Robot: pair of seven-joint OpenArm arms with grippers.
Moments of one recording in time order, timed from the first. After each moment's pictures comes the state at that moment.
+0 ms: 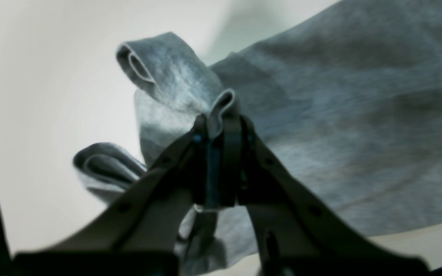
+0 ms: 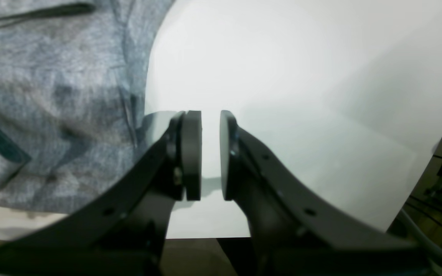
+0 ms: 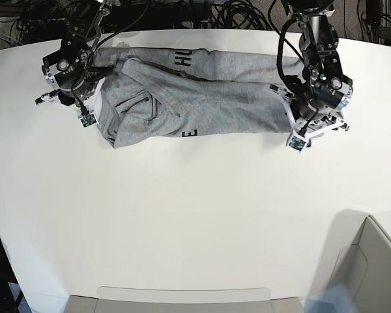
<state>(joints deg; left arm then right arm) 7.0 -3.0 -11.5 115.7 0.5 -33.6 77.9 -11.5 -6.6 20.5 117.5 -17.5 44.4 -73.1</state>
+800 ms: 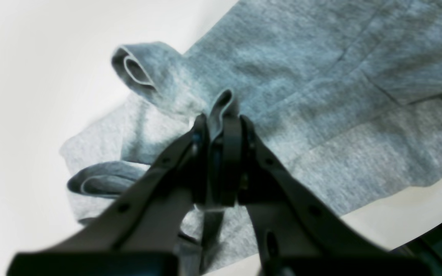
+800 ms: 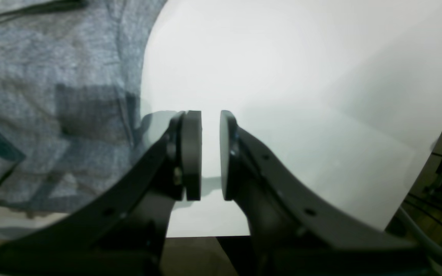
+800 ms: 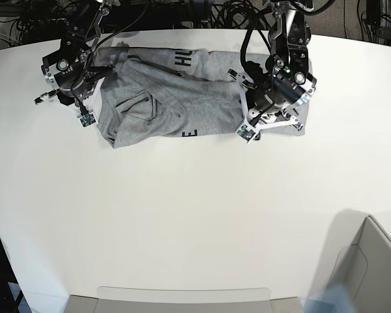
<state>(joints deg) 8.3 1.6 1.8 115.5 0.4 -33.7 78.1 -11.5 -6.5 20.5 117.5 -17.6 44.4 -73.1</state>
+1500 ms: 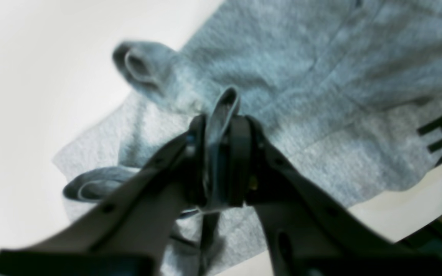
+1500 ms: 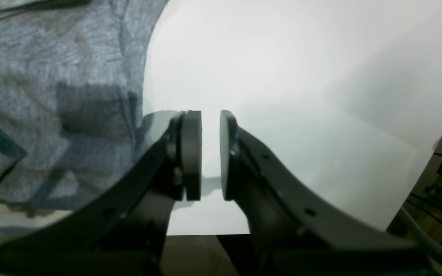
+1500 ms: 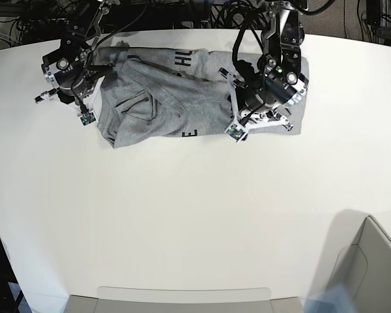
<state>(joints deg) 8.2 3.6 4.4 115.0 0.6 -33.5 78.2 -12.0 -6.6 20.5 117.5 -17.5 44.4 -73.2</state>
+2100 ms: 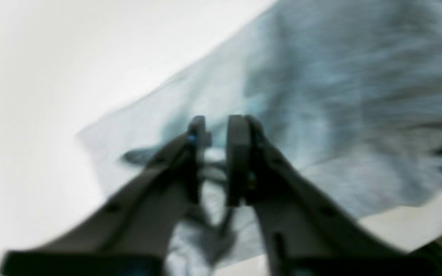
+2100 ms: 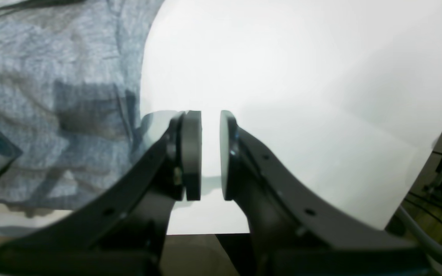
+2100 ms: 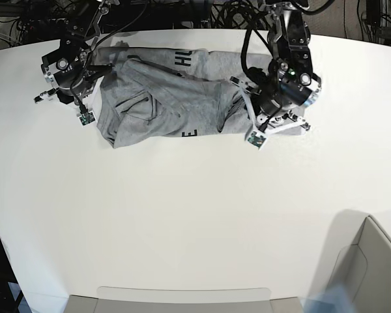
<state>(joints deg) 7.2 5.2 -4.9 116.4 0.3 -33.5 78.3 -12.0 -6.4 20.5 117.5 -17.5 44.5 -73.1</state>
